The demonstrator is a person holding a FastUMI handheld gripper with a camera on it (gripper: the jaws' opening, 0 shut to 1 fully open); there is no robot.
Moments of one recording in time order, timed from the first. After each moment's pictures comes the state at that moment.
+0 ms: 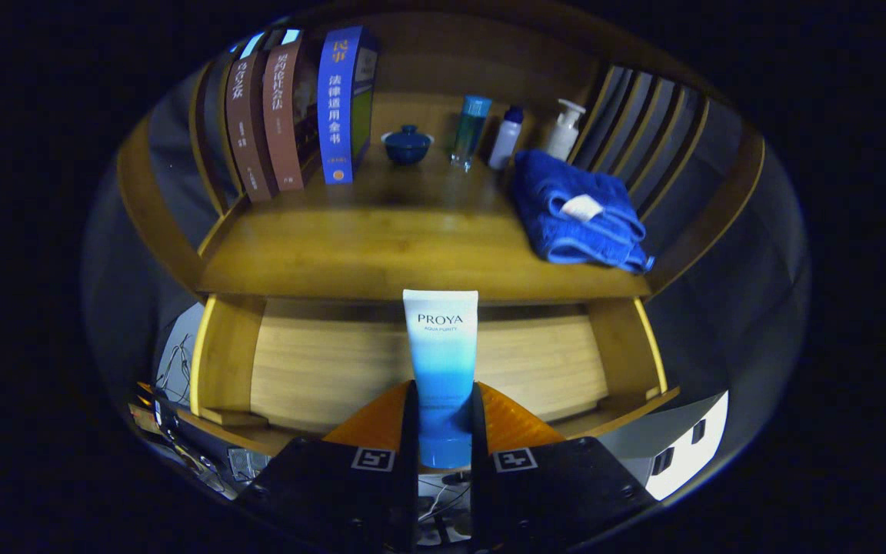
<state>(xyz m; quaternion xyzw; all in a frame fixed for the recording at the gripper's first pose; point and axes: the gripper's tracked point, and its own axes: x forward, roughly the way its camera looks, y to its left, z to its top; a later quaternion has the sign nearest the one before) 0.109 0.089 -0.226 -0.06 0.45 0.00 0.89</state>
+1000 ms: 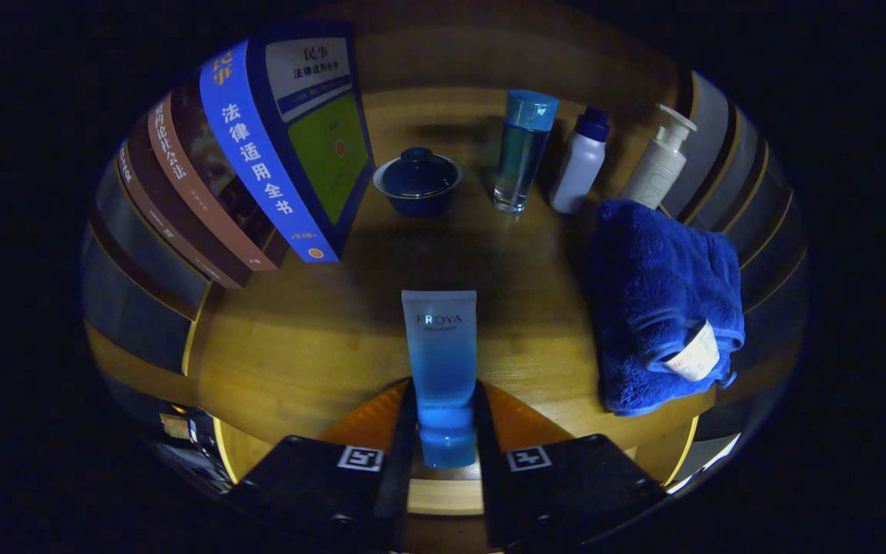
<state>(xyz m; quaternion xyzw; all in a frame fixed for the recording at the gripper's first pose) 0.247 0.106 -0.265 -0.05 0.51 0.09 0.85</state>
